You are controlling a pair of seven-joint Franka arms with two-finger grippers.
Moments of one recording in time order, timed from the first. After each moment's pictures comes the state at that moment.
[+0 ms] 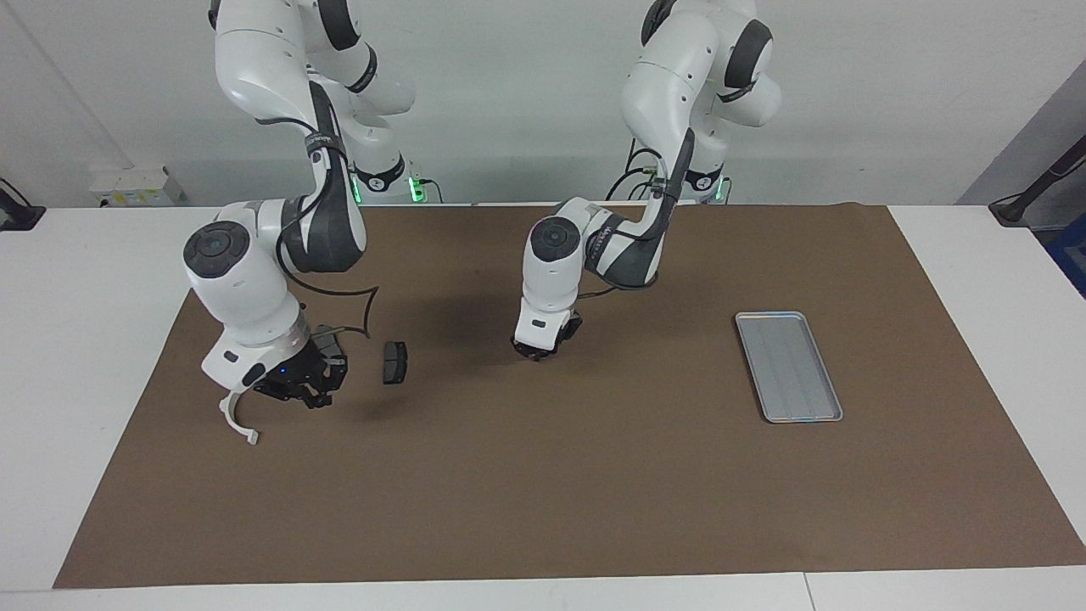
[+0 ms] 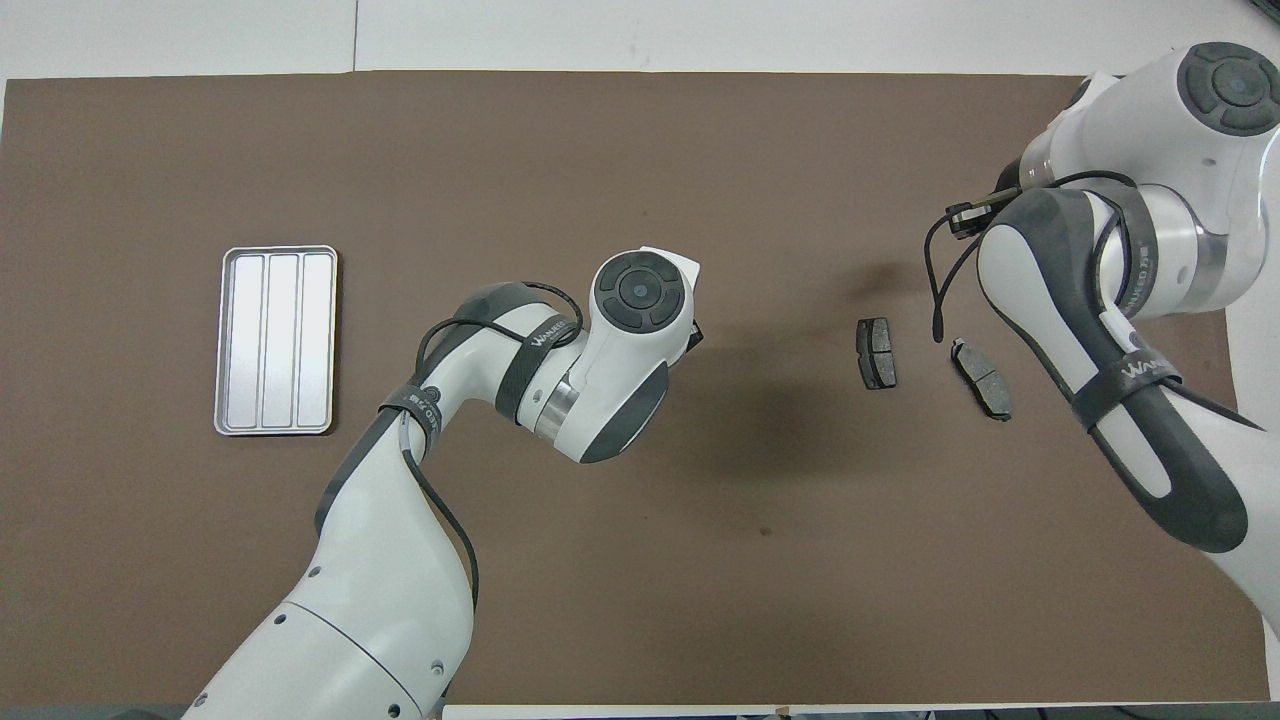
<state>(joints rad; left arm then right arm) -0.69 0.57 -0.02 -1.59 -0.04 2.14 -1.06 -0.05 0.41 0.11 -1.60 -0.06 2.07 -0.13</state>
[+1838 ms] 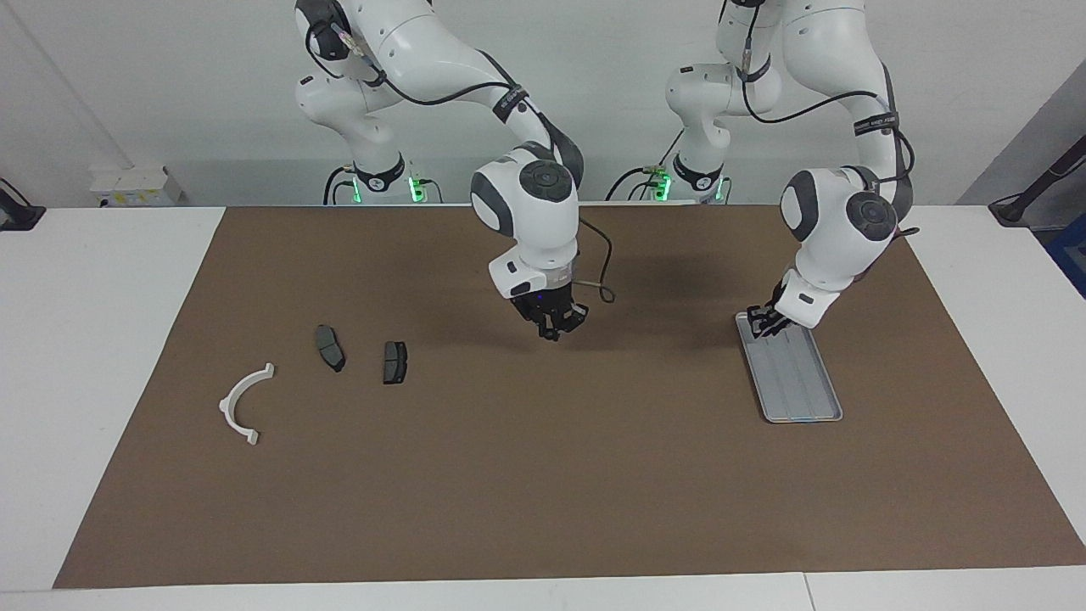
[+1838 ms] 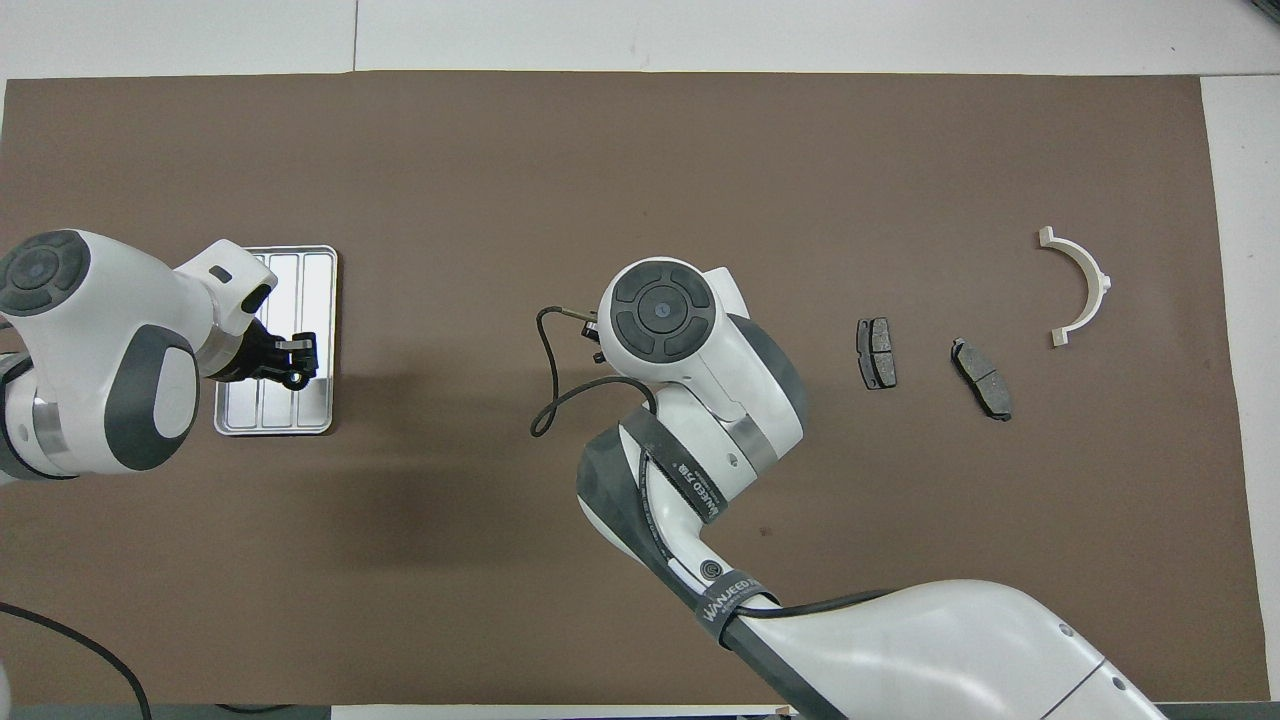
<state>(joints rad) -0.09 0.14 0.02 -2.13 -0.04 2.19 -0.12 0.51 0.44 0.12 -1.68 -0.07 2.18 1.07</state>
